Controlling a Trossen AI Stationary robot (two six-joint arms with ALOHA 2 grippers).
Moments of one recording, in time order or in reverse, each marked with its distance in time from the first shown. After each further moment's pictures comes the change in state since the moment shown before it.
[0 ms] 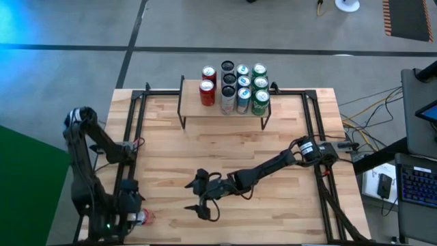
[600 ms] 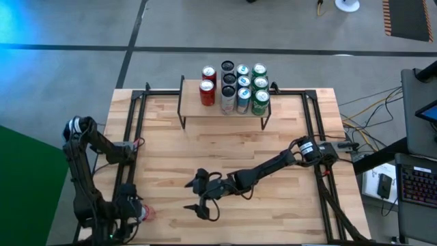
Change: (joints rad) left arm -0.050 0.147 0.005 -0.048 0.027 -0.124; right arm 0.000 0.000 0.000 0.017 0.013 0.023
